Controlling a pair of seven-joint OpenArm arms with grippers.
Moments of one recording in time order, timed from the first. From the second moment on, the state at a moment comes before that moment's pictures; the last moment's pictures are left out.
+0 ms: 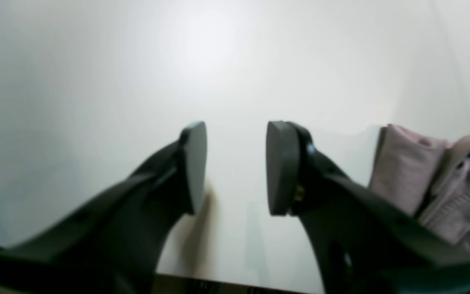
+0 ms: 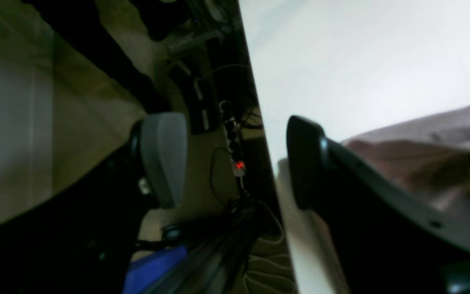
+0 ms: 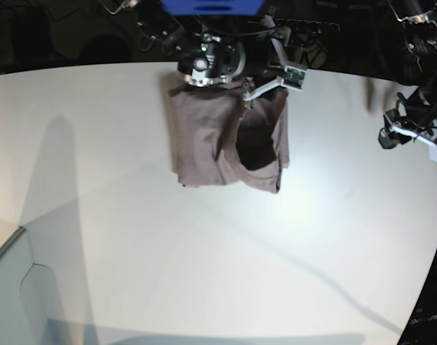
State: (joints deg) left arm 11.1 -14.4 -36.1 84.2 -39.4 -20.1 50.5; right arm -9.7 1.2 -40.1 88.4 0.8 39.0 -35.3
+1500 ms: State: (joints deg) left arm 2.5 -4.8 -14.4 88.5 -30.0 -19.9 55.7; right arm -22.6 6.8 -12.9 101.7 1.0 39.0 -35.5
